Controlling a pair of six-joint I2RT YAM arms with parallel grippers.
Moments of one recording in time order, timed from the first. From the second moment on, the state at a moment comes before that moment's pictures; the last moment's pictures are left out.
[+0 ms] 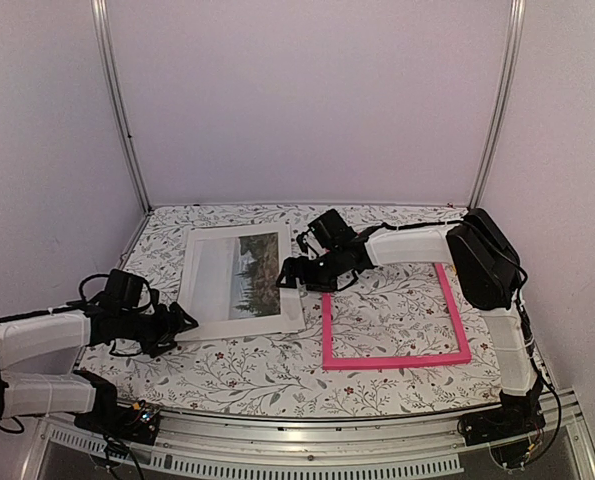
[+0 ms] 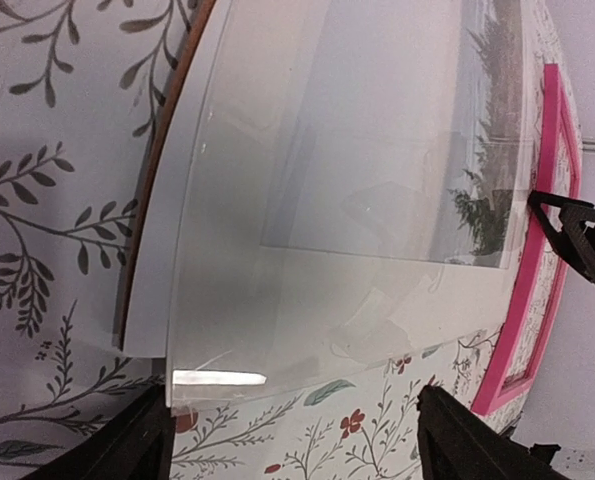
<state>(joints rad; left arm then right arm) -0.28 1.04 0.33 -0.23 0.31 -0.87 0.79 2.26 1.66 -0.26 -0.29 0.59</state>
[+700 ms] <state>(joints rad) -0.30 1.02 0.32 -0.26 0.31 -0.91 0.79 2.24 1.62 -0.24 -0.29 0.59</state>
